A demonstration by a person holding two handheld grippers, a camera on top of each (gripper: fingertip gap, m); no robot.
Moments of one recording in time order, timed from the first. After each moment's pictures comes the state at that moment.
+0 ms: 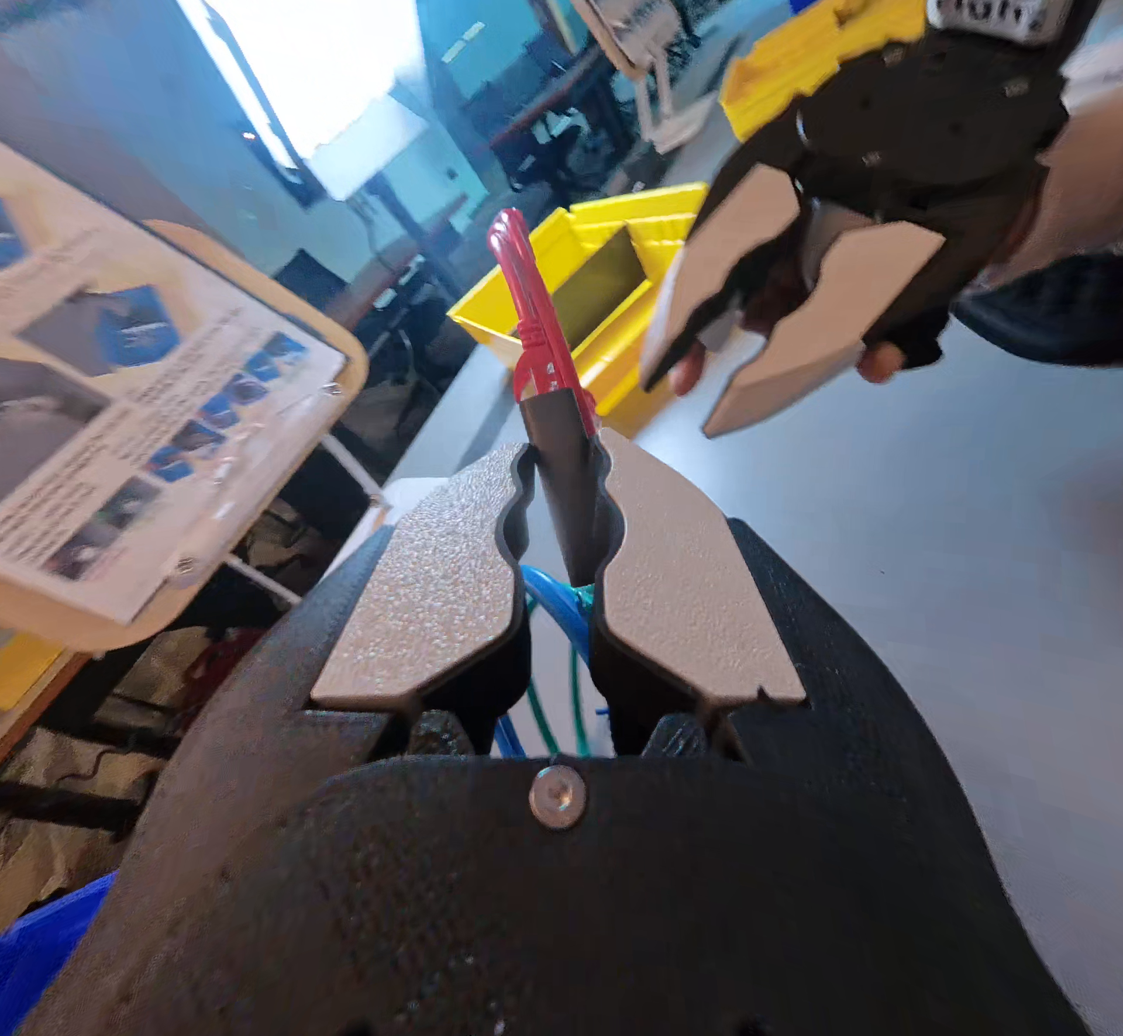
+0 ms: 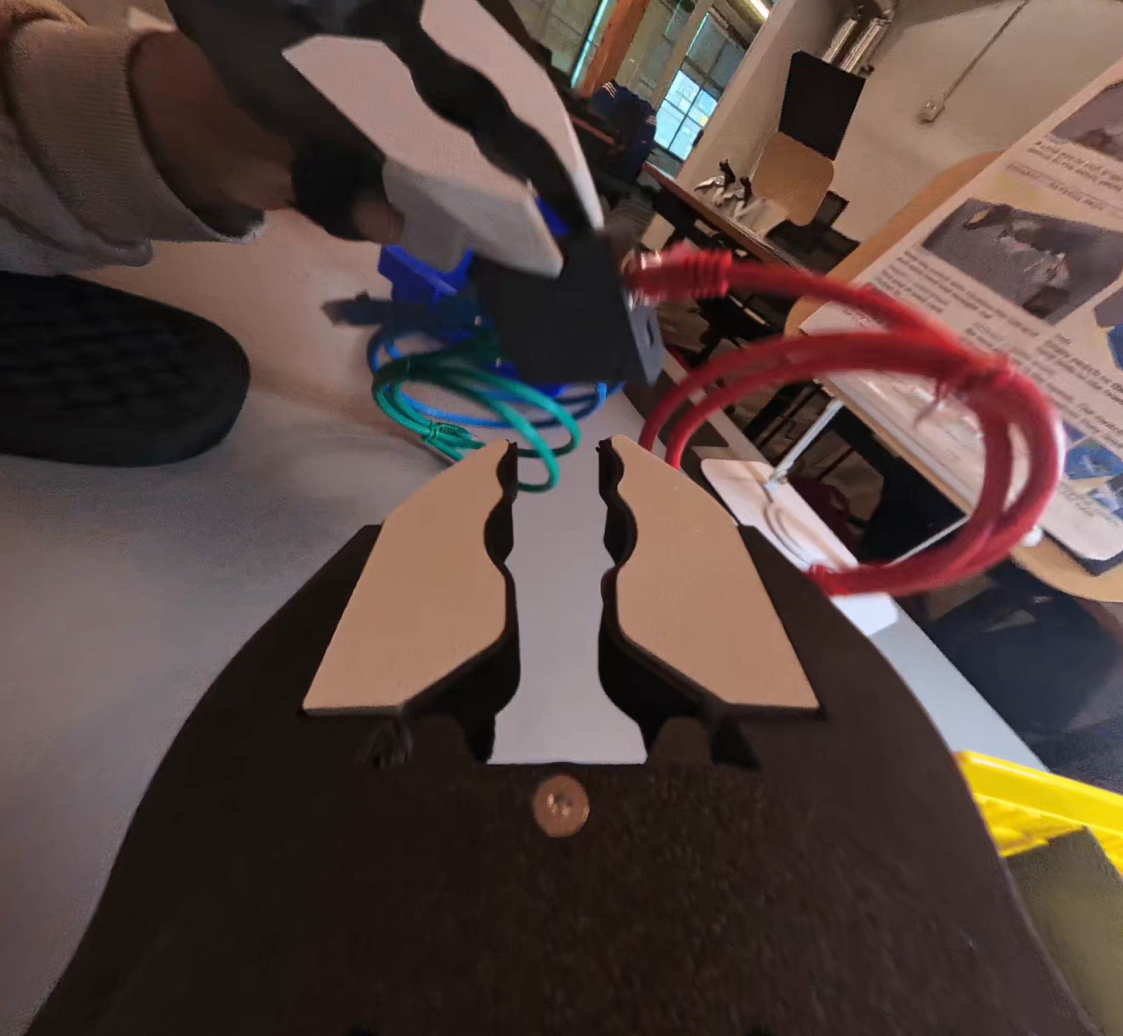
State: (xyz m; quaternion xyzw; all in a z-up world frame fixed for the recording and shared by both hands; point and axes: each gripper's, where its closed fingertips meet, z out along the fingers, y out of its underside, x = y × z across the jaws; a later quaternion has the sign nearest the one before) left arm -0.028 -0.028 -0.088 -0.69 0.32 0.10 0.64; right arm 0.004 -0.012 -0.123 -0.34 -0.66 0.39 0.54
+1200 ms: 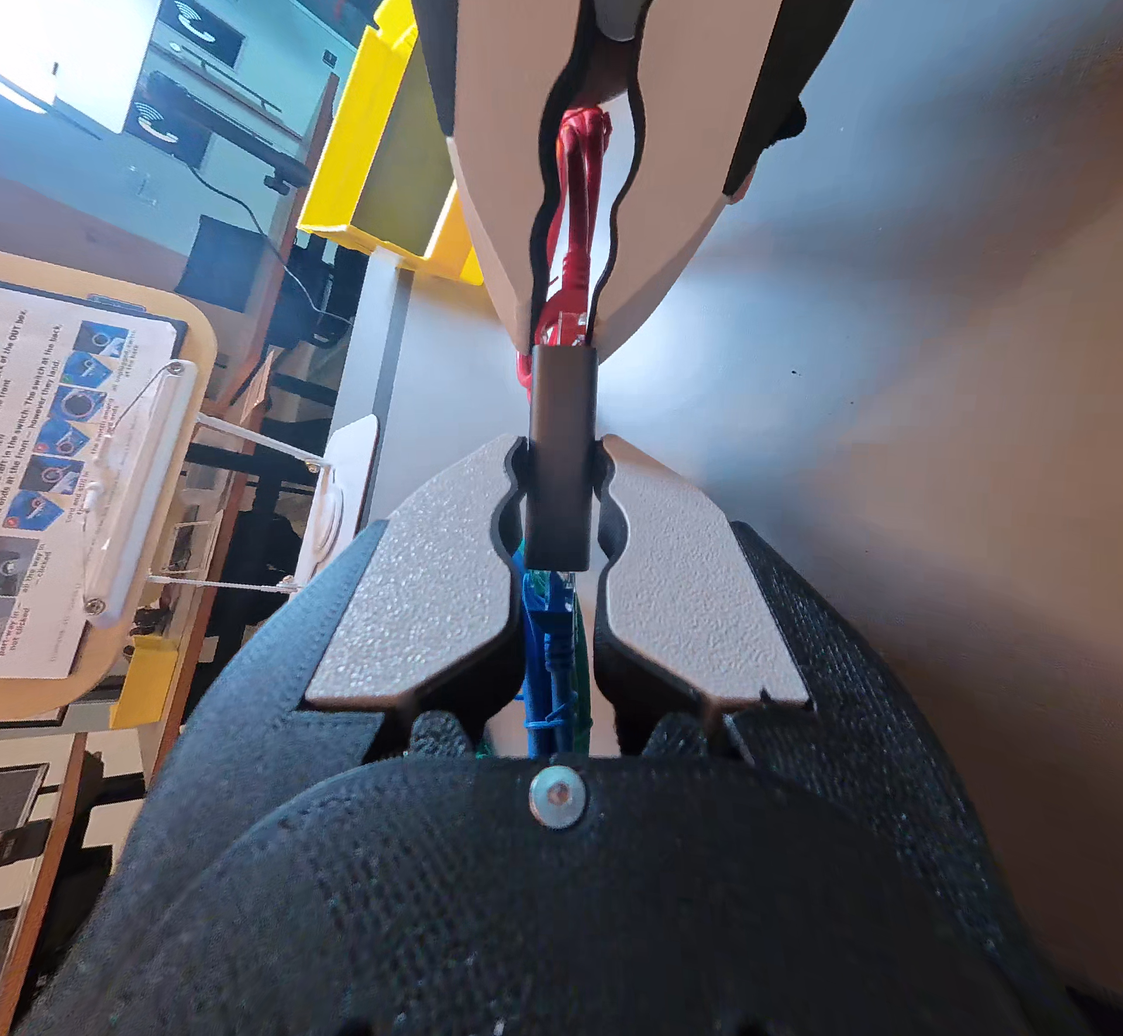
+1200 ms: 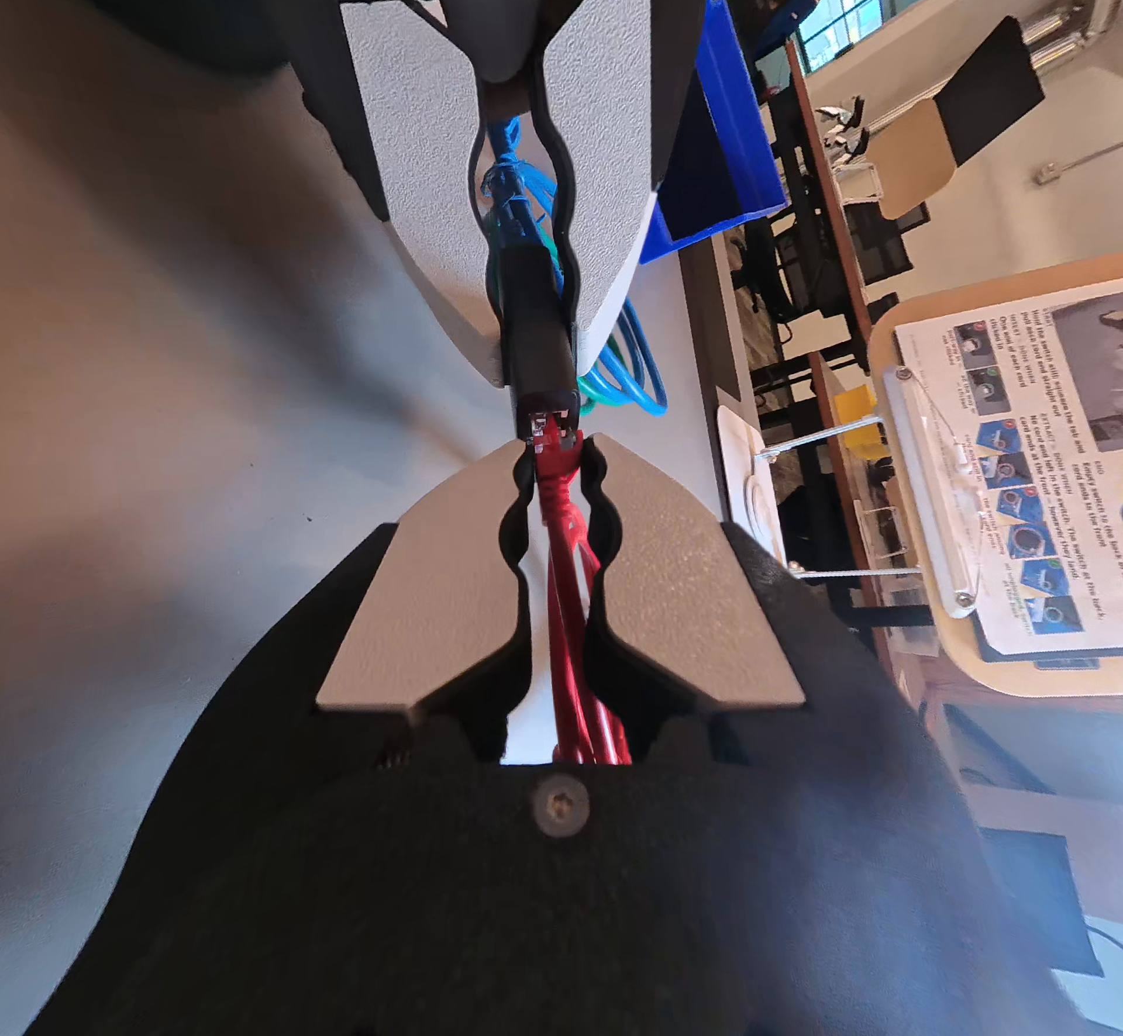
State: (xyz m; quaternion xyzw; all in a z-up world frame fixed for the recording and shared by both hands) left arm -0.002 -0.026 -0.208 -0.71 0.45 0.19 0.51; right arm 0.012 -0.015 -0.200 -0.21 -0.80 0.18 0.53
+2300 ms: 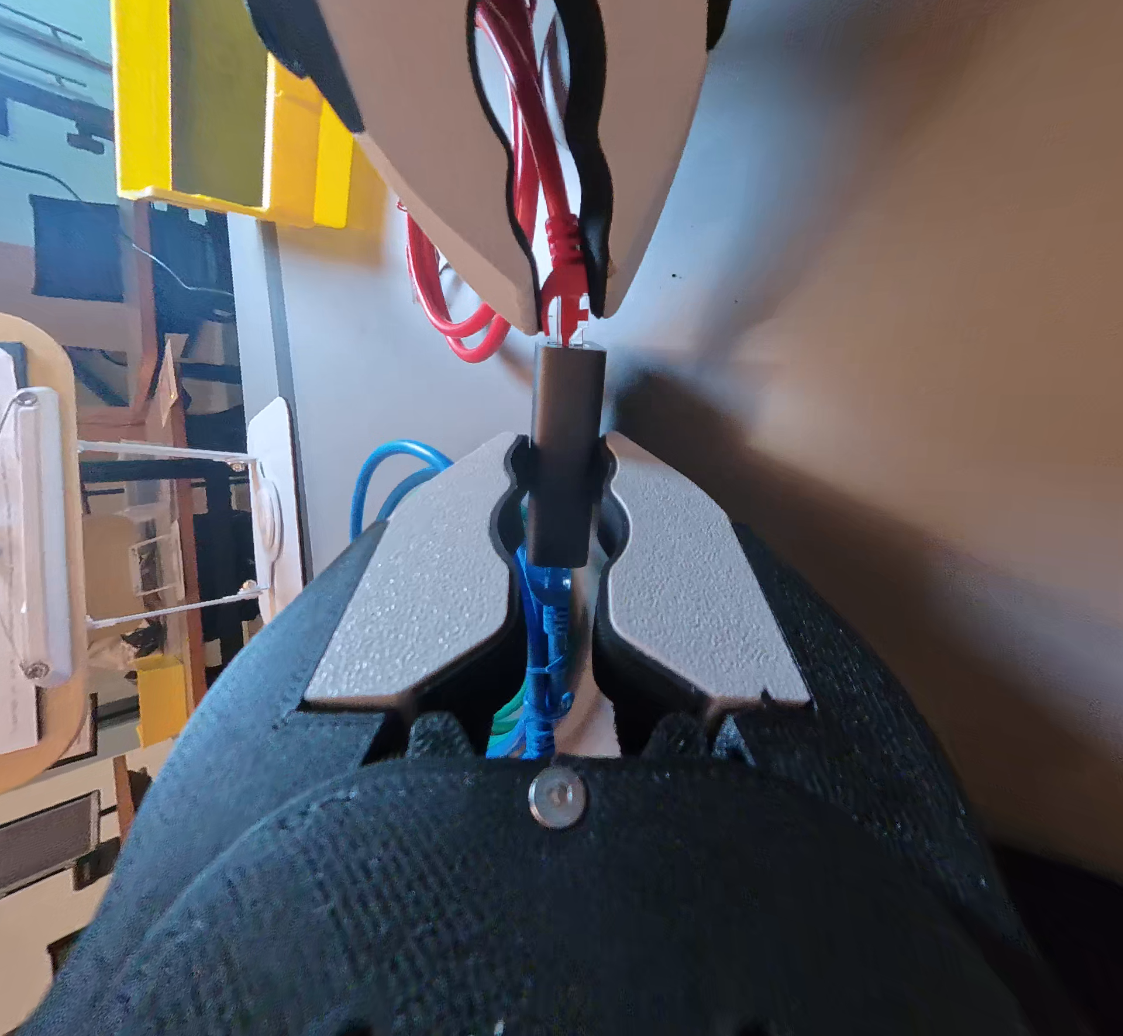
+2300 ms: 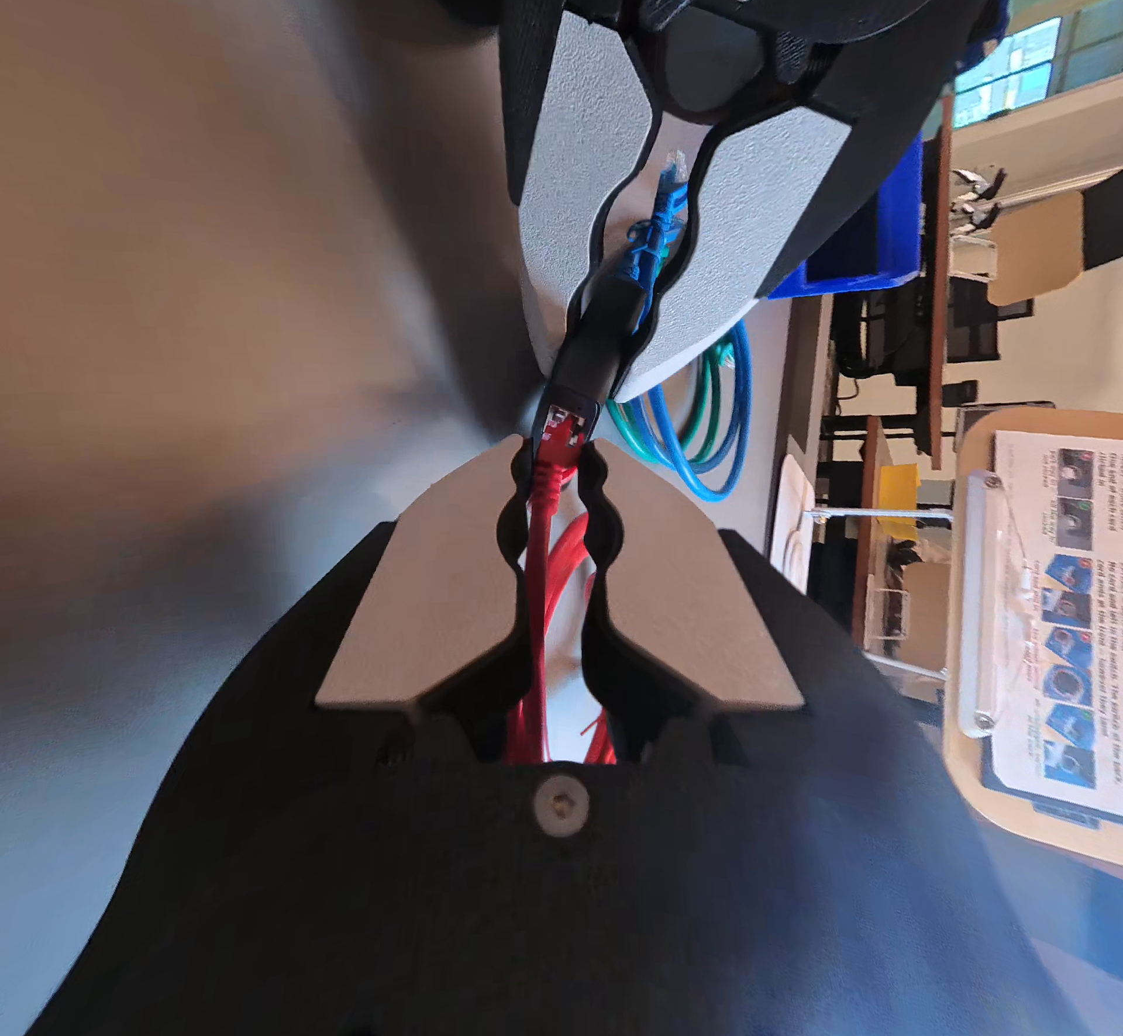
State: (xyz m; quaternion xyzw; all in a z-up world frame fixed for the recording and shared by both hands) left arm -0.001 -0.041 -0.247 -0.73 0.53 0.20 0.39; right arm 0.027 -0.040 -0.237 -0.11 -0.87 0.12 0.46
